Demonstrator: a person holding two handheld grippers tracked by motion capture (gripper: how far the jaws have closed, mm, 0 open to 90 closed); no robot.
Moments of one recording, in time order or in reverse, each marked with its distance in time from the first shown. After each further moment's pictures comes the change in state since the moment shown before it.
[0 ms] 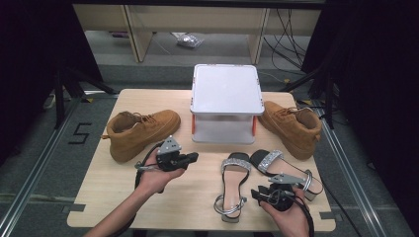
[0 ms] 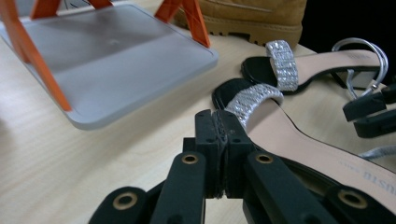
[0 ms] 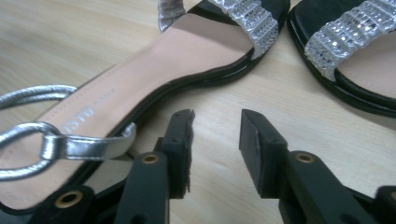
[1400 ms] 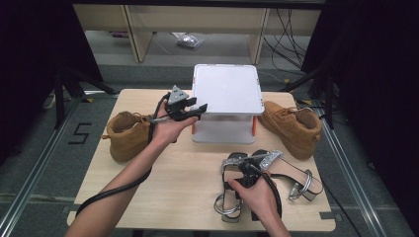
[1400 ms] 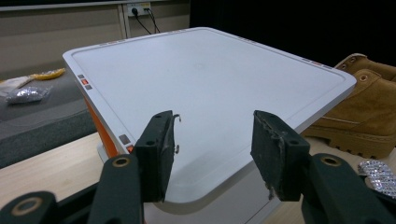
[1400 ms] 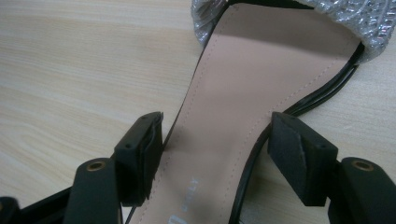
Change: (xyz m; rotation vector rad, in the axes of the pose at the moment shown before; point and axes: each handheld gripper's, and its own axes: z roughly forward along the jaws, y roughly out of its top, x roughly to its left) left arm 0.052 0.108 0.049 -0.170 0.195 0.035; right arm 0.049 0.066 0.055 0.323 -0.053 0.303
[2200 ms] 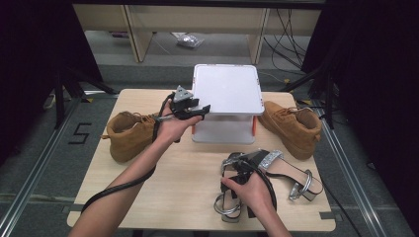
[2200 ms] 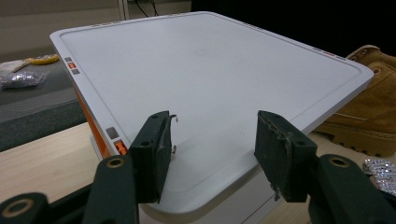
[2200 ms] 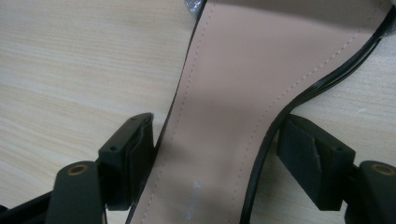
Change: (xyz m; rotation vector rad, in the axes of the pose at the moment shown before) left arm 0.000 -0.002 0.013 0.038 0.002 -0.032; right arm 0.010 0.012 0.013 0.153 -0.064 0.052
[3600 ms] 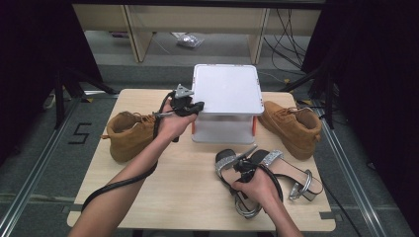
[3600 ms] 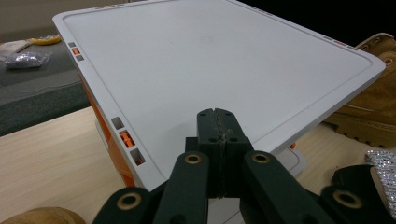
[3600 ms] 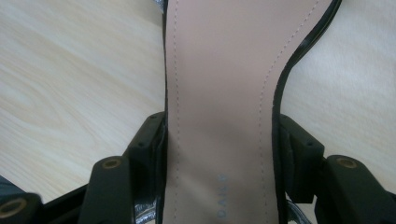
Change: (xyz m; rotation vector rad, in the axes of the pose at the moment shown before) left arm 0.000 0.007 -0.001 0.074 0.021 -0.024; right arm -0.014 0.008 -0.003 0.066 -0.045 -0.302
